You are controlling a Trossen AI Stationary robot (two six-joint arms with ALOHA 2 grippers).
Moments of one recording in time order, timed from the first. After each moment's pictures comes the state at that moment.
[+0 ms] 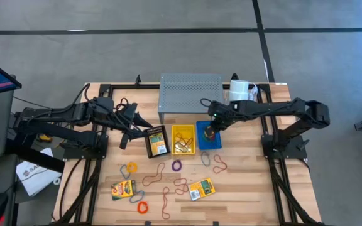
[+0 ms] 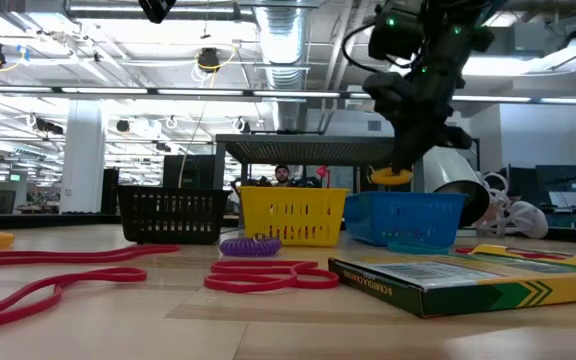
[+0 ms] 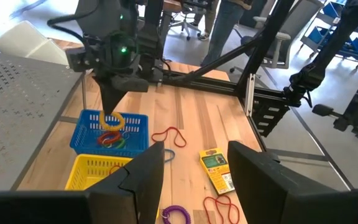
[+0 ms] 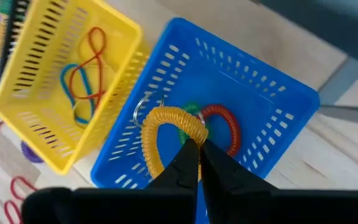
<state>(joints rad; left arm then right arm) 0.01 0.87 0.91 -0.34 0.13 -0.19 -0.21 1.46 0.97 -0.65 -0.03 0.79</state>
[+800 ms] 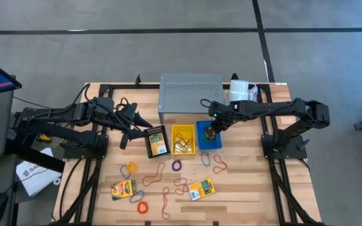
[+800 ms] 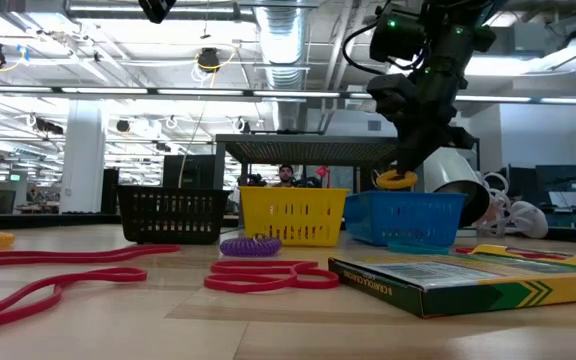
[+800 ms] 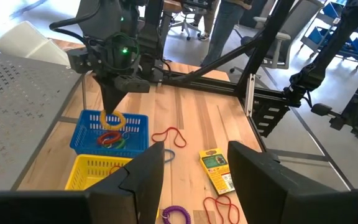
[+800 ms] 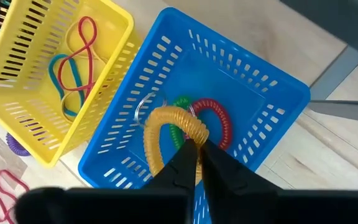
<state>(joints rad) 0.01 0.87 0.91 -0.34 0.13 -0.19 -0.21 1.46 0.97 -0.68 -0.02 0.75</state>
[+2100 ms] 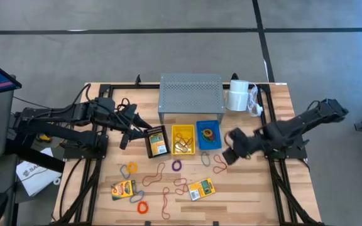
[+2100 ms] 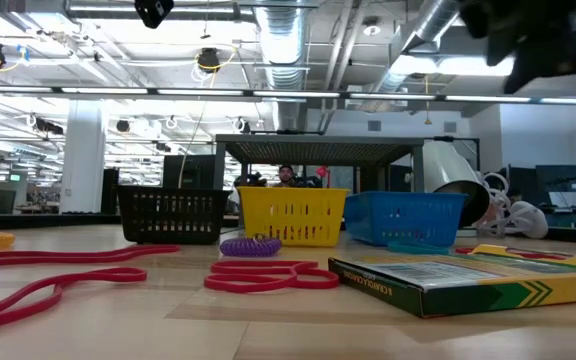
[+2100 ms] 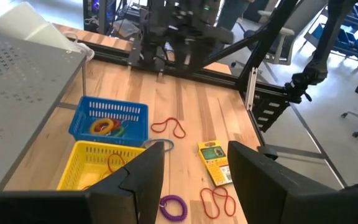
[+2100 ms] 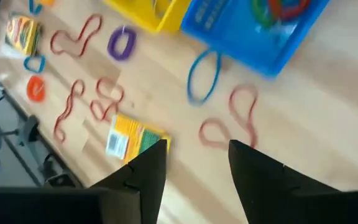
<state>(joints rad) 0.01 0.87 0.91 -0.38 0.13 -0.23 0.41 1.17 0.97 -0.86 0.19 1.38</state>
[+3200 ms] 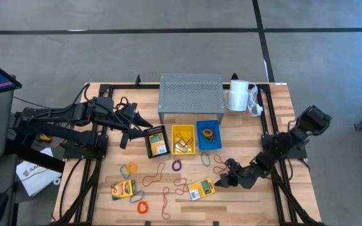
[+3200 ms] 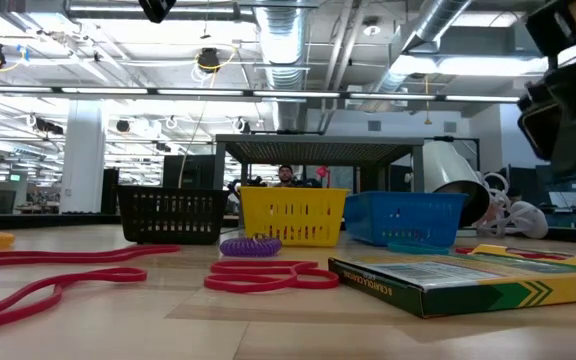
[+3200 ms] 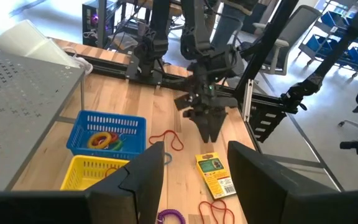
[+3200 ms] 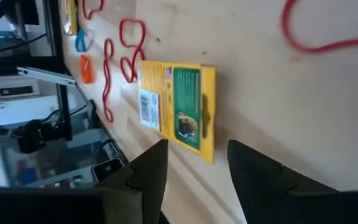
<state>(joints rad) 0.01 0.87 0.91 -0.33 0.13 -0.23 0.72 1.54 0.46 0.38 0.34 1.85</state>
